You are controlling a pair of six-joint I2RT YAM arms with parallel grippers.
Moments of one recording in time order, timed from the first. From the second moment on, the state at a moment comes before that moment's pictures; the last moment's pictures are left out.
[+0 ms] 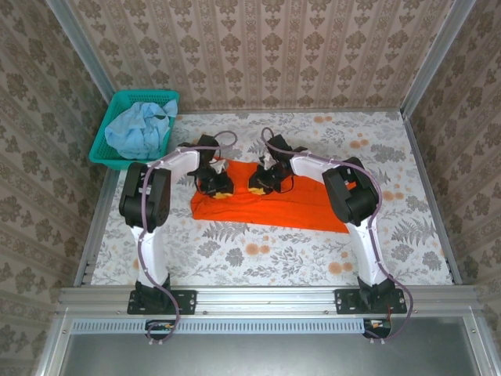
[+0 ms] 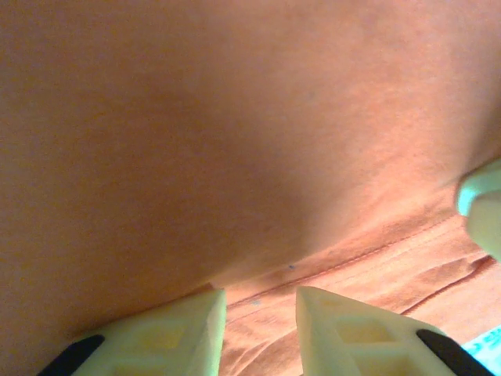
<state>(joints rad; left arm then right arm) -0.35 2.04 1.43 -0.85 0.41 -0.29 0.46 2.23 1.58 -0.50 -0.65 0.71</state>
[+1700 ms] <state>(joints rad) -0.33 2.85 2.73 -0.56 0.35 -0.73 -0.09 1.42 0.81 -0.64 -0.20 0.71</state>
